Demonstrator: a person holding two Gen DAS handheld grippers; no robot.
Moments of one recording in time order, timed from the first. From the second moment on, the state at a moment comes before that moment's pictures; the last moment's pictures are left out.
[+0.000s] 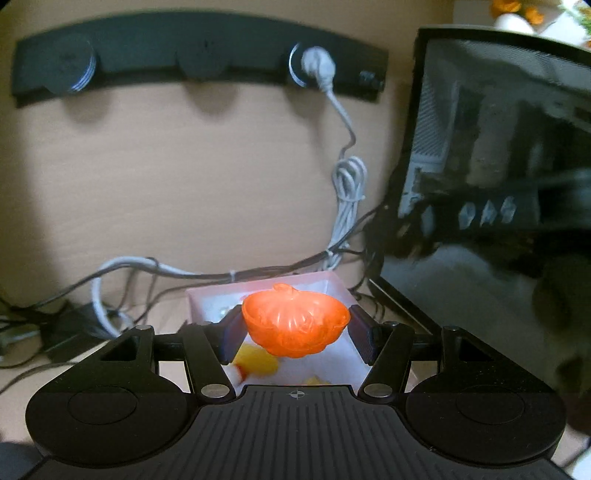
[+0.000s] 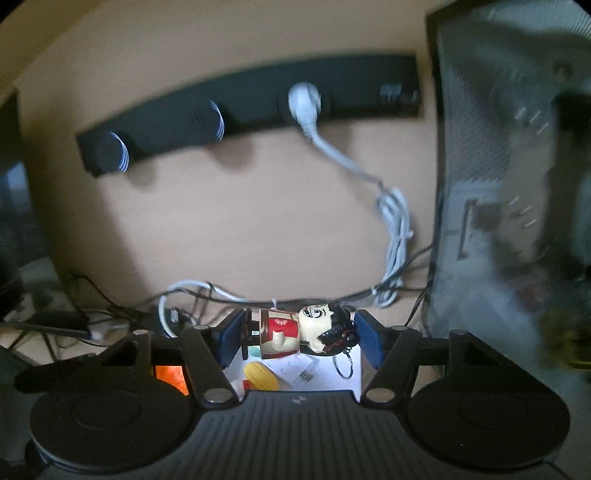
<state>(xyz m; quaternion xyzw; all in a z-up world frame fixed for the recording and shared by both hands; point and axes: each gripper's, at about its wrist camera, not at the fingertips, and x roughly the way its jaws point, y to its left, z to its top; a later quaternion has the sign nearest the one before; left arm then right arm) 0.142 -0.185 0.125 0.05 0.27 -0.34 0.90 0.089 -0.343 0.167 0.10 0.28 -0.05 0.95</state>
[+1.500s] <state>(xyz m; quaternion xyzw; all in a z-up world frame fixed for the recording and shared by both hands) -0.003 0.067 0.054 -0.01 0.41 0.01 0.91 0.015 -0.153 0.029 0.04 0.37 0.08 0.92</state>
